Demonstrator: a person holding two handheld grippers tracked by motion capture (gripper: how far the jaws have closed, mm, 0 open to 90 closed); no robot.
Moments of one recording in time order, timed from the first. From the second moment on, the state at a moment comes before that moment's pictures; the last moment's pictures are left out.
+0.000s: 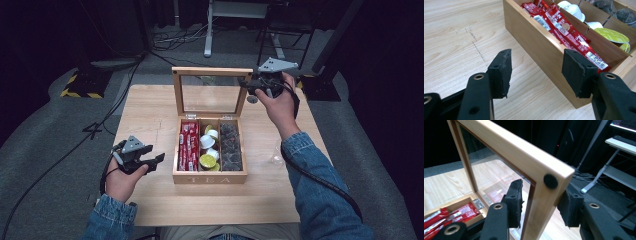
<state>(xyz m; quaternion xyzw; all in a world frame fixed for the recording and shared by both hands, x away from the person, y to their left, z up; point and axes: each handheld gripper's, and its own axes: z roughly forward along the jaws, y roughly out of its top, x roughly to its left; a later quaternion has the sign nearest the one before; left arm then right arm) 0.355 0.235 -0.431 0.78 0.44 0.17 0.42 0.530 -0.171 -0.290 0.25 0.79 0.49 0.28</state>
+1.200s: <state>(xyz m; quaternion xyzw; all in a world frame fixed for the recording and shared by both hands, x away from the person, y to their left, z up) 0.360 0.236 -0.441 0.78 0.44 0.16 0.41 0.570 -0.162 -0.351 0.32 0.79 0.44 0.28</state>
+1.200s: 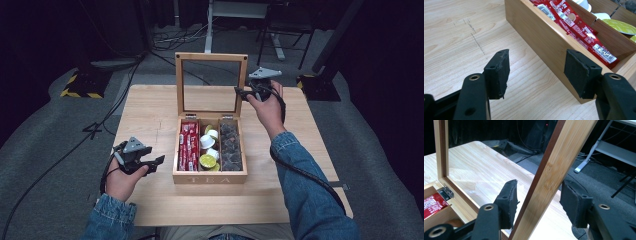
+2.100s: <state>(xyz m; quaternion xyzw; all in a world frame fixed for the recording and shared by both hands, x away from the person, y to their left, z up) 0.361 0.238 -0.443 0.79 0.44 0.15 0.40 0.577 -0.162 -0.364 0.35 0.79 0.44 0.23</state>
